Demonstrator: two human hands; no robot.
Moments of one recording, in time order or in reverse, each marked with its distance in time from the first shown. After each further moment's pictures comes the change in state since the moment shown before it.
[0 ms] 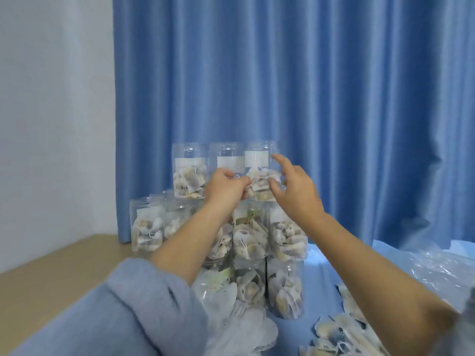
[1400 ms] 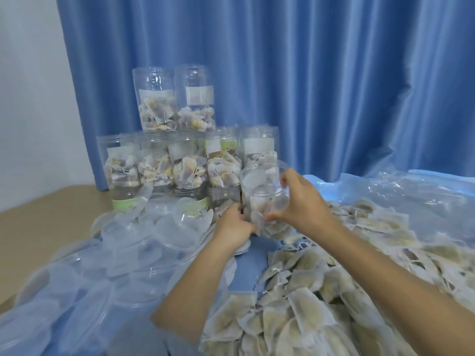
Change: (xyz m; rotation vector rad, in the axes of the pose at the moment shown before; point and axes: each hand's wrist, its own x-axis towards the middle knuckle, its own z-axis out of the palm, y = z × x) left_hand -0.140 -0.143 0.028 0.354 -0.325 -0.248; right_hand -0.164 0.062 -0.026 -0.101 -0.347 0.121
